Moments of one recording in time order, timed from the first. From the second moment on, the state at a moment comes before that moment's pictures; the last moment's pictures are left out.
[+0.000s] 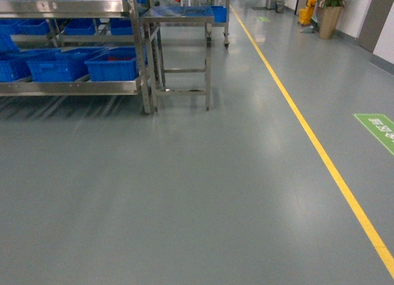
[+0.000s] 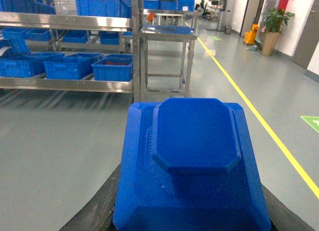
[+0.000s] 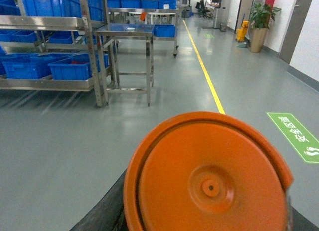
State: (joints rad) left arm 0.00 0.01 0.01 0.00 0.00 -0.01; right arm 0.00 0.00 0.01 0.00 0.00 -0.01
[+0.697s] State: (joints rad) left arm 0.00 0.01 0.01 -0.01 0.00 -0.01; right arm 0.00 0.00 0.01 -0.01 0.00 -0.01
